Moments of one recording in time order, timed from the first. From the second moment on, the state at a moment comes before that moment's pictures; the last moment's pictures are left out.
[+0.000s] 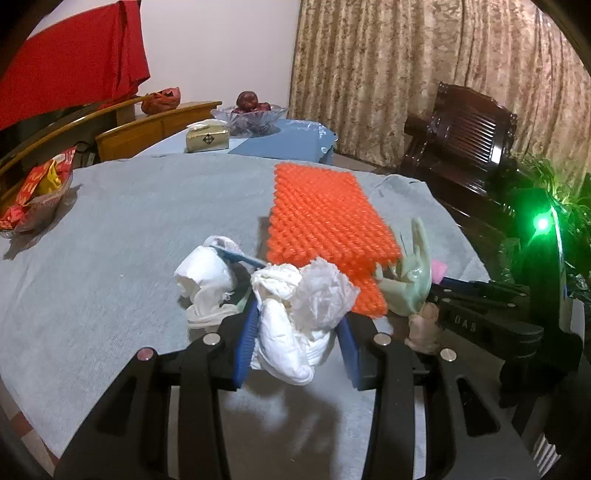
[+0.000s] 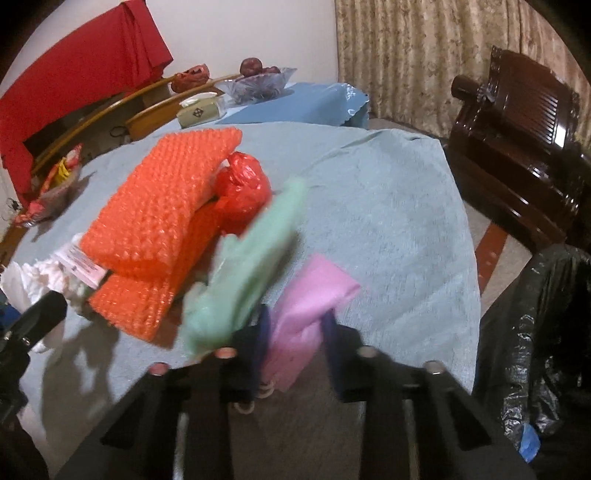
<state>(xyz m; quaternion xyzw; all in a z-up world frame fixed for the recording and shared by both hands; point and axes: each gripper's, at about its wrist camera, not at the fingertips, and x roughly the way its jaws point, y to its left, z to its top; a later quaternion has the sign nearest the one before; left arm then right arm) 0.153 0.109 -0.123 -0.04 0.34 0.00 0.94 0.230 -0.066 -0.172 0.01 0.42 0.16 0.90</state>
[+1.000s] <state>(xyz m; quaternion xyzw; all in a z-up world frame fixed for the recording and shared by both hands) 0.124 0.042 -0.068 -0.01 0.29 -0.06 0.95 0.140 -0.138 -0.062 0.04 0.30 0.15 0.94</state>
